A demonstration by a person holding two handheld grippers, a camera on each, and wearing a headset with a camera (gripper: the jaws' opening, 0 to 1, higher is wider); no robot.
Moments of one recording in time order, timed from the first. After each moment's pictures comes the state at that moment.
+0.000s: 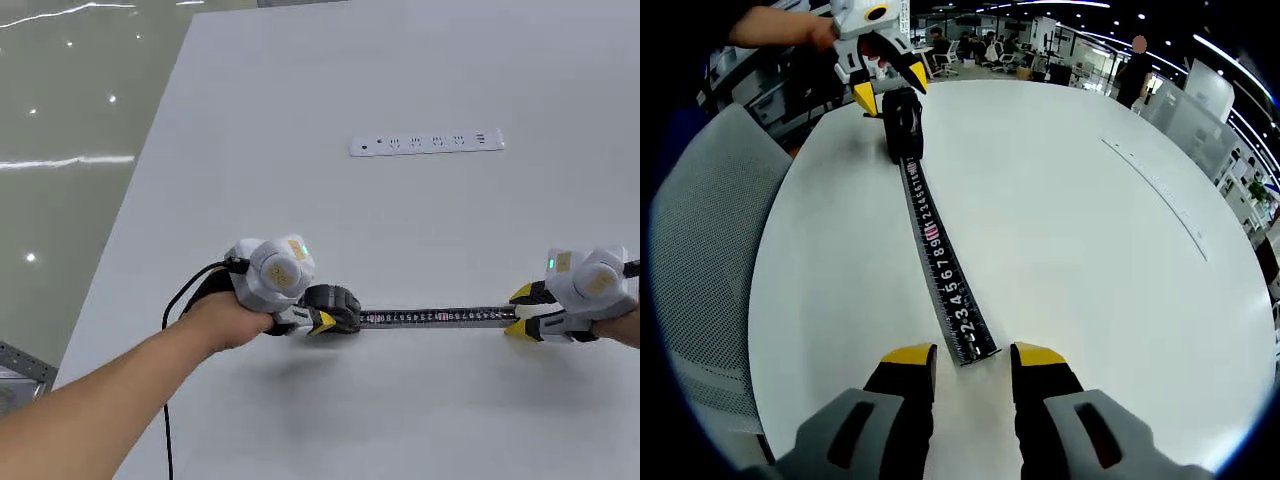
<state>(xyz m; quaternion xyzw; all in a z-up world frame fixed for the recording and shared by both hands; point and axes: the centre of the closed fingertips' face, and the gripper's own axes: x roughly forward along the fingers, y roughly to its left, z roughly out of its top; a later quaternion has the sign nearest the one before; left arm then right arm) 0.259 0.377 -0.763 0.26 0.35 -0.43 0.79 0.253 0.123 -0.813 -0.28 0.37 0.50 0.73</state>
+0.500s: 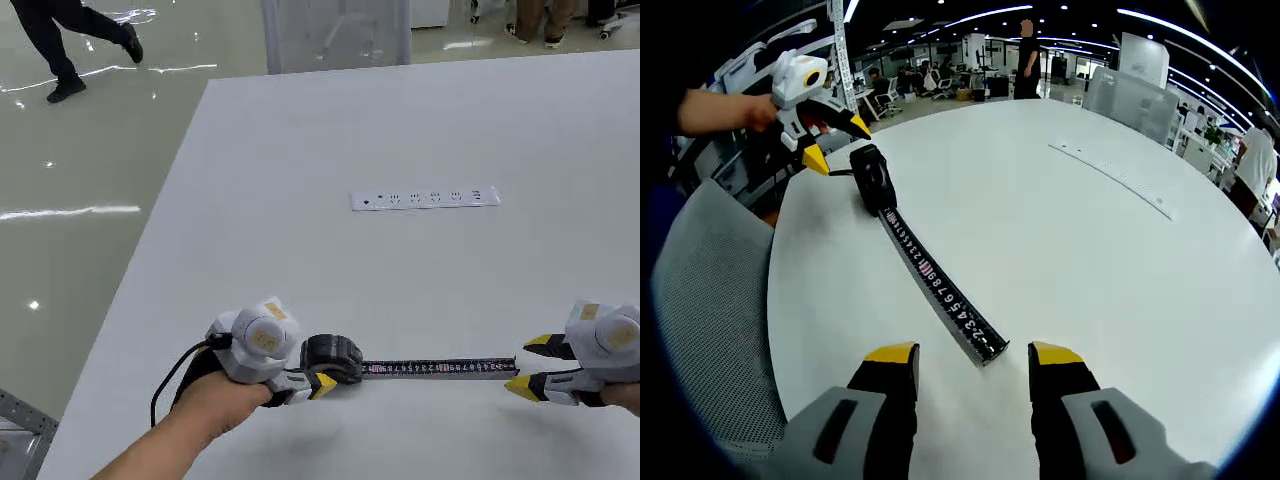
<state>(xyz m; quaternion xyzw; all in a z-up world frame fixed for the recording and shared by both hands) 0.240 0.393 -0.749 0.17 0.36 -0.35 0.85 0.240 0.122 -0.782 -0.17 0.38 0.42 0.81</state>
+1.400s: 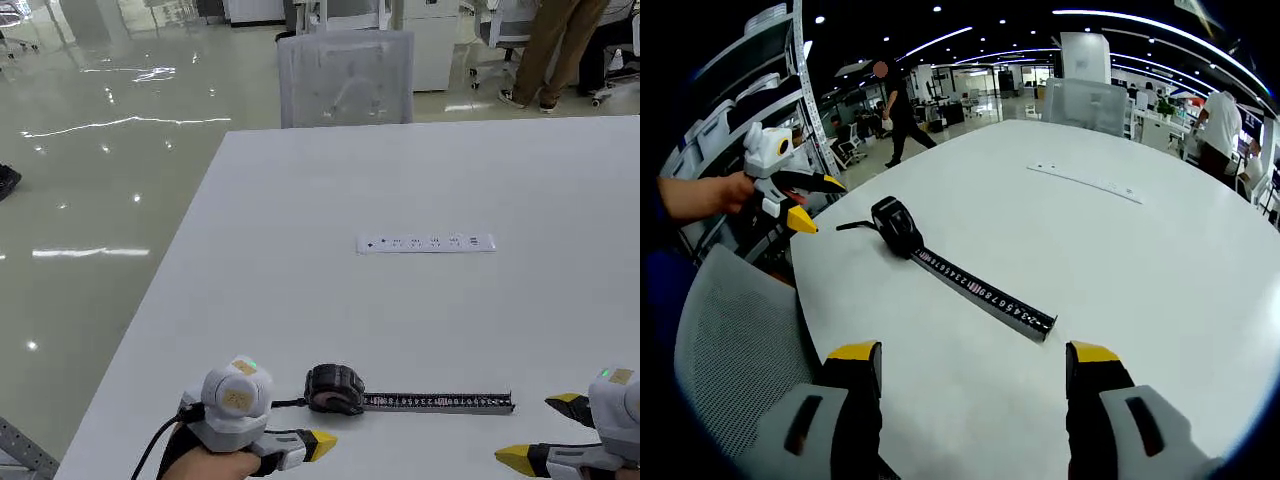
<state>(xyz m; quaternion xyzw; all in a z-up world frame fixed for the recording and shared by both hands) 0.190 0.416 -0.721 0.07 0.35 -0.27 0.89 0.184 0.130 -0.735 -0.07 0.36 0.36 0.86</state>
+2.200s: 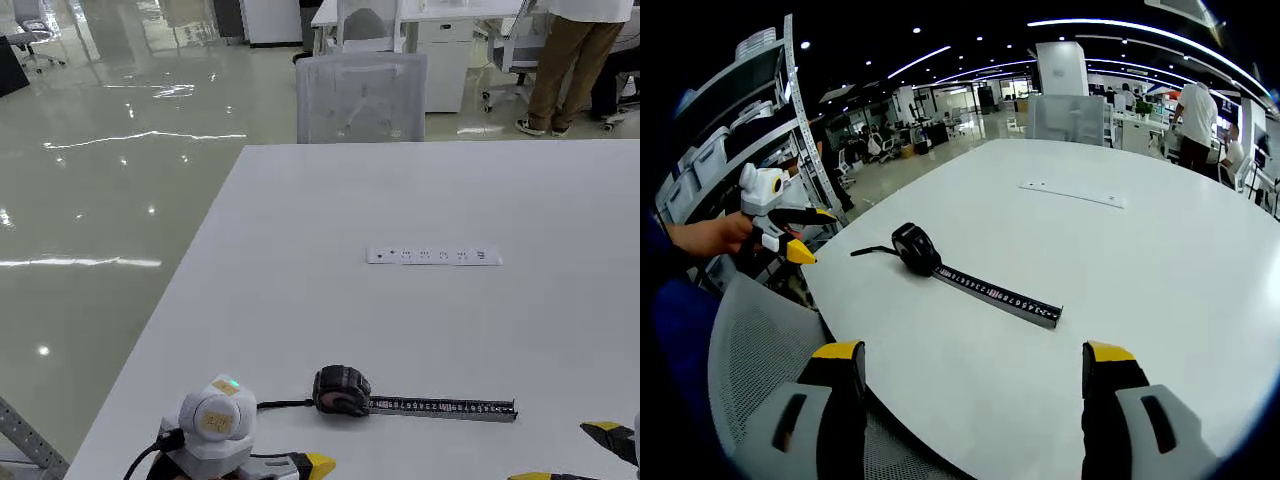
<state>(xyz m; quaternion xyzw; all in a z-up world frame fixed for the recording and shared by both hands) 0.144 0.430 -0.698 0.05 0.34 -0.24 0.91 0.141 0.129 -0.688 -0.03 0.34 0.33 0.88</state>
